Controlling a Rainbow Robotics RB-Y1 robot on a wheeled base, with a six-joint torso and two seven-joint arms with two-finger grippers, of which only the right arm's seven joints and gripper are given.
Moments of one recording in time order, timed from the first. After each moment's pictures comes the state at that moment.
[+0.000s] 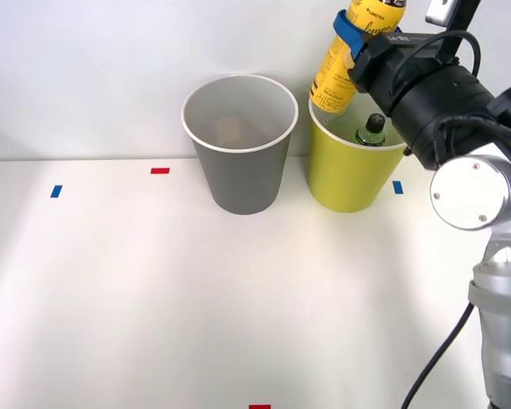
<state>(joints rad) -0.41 -0.17 -0.05 -1.99 -0.59 0.52 1.67</state>
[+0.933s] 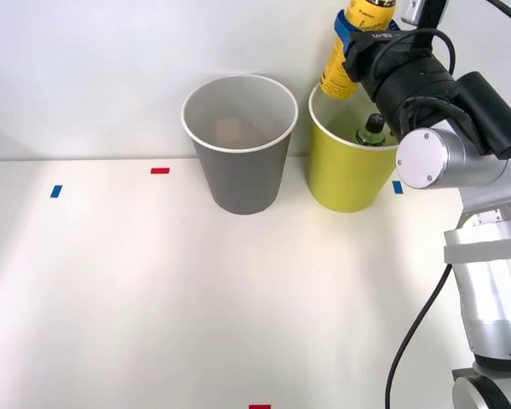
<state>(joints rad) -0.56 -0.18 -0.04 -1.65 -0.52 0.31 1.73</state>
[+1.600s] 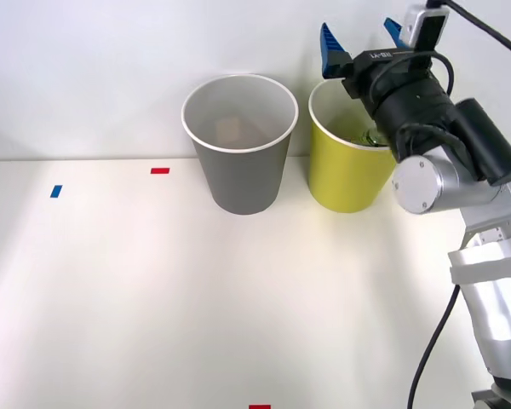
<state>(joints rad) -0.46 -0.24 0.06 -1.66 -0.55 0.11 1.74</state>
